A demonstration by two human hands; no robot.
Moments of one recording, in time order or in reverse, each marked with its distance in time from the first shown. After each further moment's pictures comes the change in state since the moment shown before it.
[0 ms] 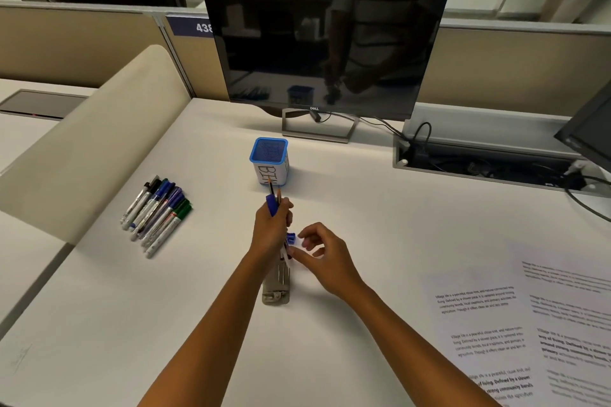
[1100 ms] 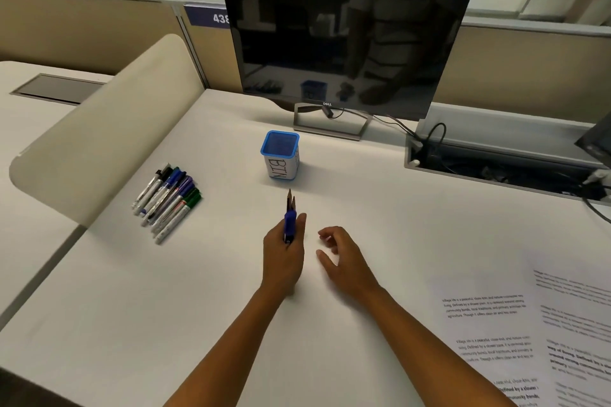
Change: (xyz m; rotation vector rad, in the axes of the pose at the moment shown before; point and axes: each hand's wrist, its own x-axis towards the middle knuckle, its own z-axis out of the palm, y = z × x) left_hand -0.048 -0.033 0.006 0.144 0.134 0.196; right_hand 0.004 0.056 -0.015 -0.234 -0.030 -0.130
